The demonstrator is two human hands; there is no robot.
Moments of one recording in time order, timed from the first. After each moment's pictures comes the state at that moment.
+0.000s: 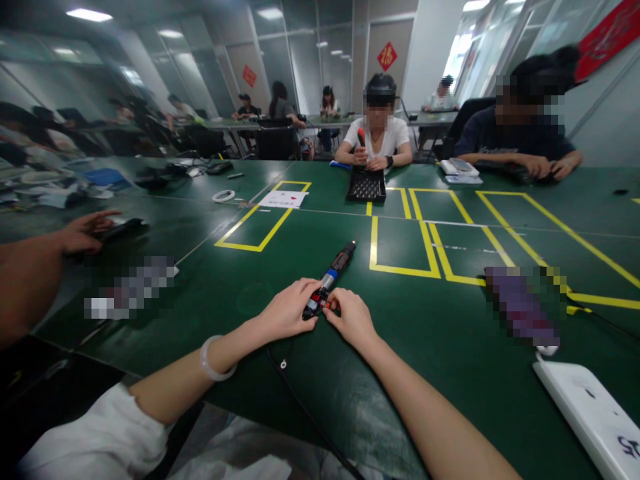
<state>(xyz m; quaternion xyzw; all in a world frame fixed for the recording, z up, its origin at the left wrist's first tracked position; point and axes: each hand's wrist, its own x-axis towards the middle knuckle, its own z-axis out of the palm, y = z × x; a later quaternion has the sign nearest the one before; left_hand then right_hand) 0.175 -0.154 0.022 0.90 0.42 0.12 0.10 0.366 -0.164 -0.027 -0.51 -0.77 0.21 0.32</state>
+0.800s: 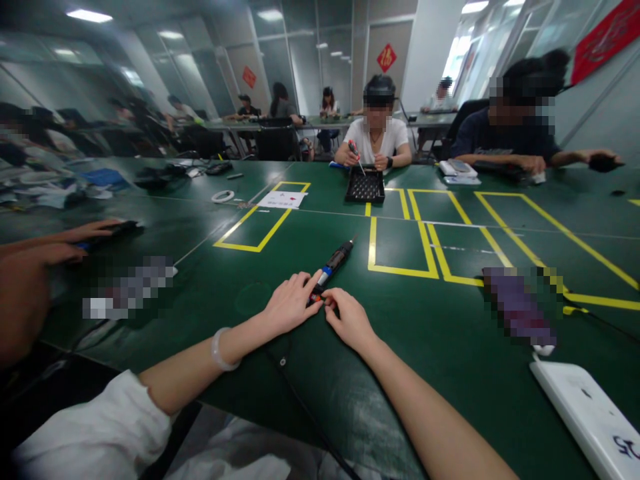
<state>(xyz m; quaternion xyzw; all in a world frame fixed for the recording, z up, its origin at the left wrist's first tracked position) 0.188 -0.142 0.012 0.86 0.50 0.06 -0.06 0.367 -0.170 -0.022 -0.45 -0.76 0.27 0.38</state>
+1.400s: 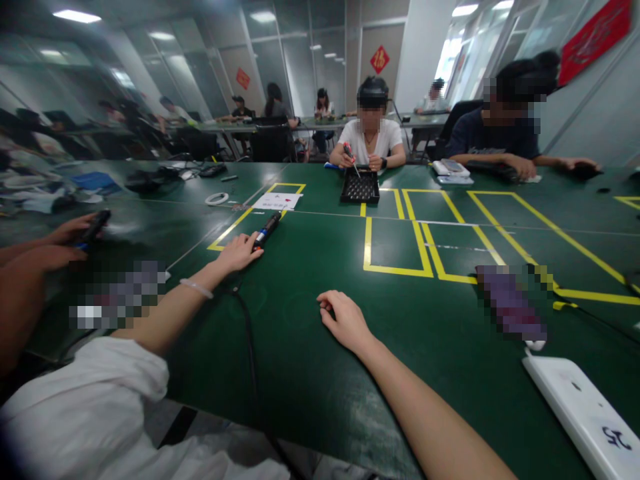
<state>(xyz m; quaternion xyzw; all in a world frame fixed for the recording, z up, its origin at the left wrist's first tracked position) 0.048 0.009 0.021 0.76 0.65 -0.01 -0.05 0.372 -0.169 -0.025 -0.45 -0.78 0.25 0.35</state>
